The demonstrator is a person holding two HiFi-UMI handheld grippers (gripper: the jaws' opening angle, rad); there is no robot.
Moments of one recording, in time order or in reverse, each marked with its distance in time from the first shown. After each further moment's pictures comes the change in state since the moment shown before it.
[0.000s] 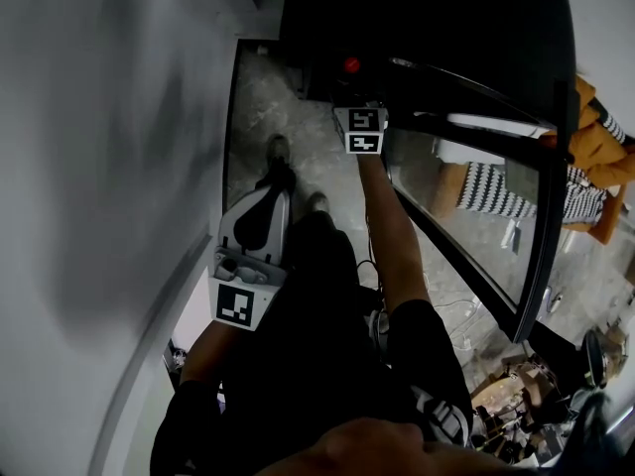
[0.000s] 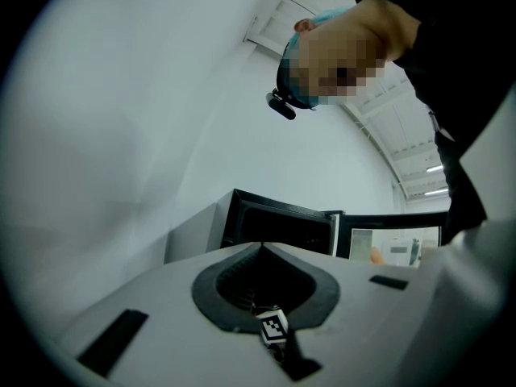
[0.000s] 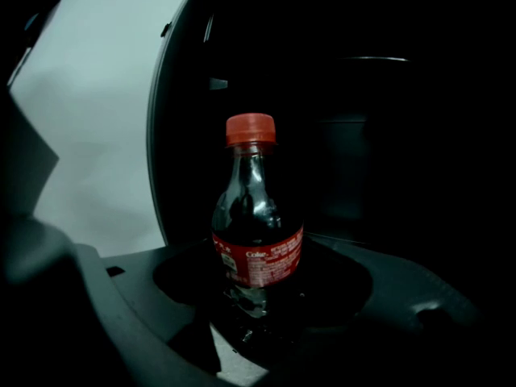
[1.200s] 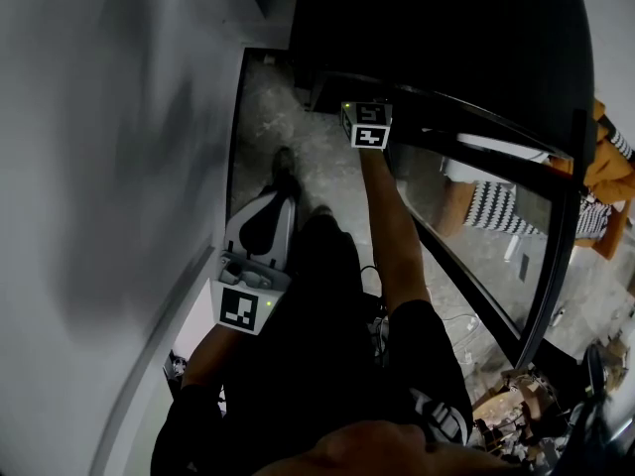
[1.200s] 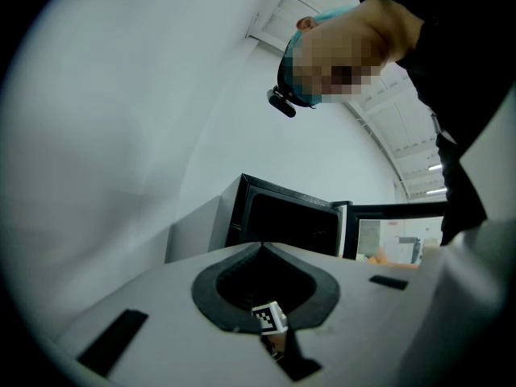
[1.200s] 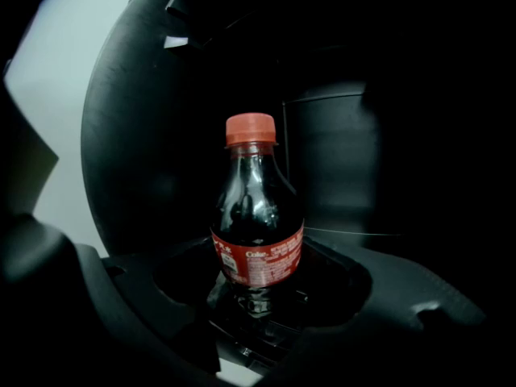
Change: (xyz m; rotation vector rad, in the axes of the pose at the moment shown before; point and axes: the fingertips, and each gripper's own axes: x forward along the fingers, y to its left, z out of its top) left arm 0.017 0.016 -0.028 -0.003 0.012 0.006; right arm 0.052 -0.018 -0.004 0.045 -0.030 -0.007
